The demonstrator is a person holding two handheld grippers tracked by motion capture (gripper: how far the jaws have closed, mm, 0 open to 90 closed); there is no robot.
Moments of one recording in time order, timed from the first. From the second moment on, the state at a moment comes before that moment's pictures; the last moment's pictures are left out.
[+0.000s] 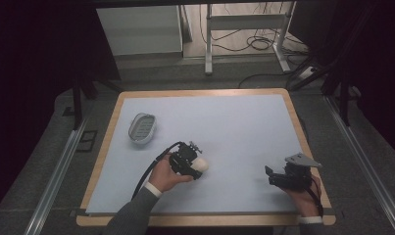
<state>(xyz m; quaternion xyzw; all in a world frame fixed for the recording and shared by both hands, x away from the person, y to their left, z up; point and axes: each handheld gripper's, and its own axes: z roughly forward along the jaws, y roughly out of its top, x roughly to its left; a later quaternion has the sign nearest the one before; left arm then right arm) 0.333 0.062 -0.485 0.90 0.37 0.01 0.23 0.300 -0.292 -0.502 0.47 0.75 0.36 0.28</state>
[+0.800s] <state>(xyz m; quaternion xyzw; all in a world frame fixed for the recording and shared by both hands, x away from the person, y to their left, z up) 0.342 0.108 -0.460 0.88 0.40 0.03 0.26 0.301 -0.293 -0.504 0.48 0.75 0.35 0.28</state>
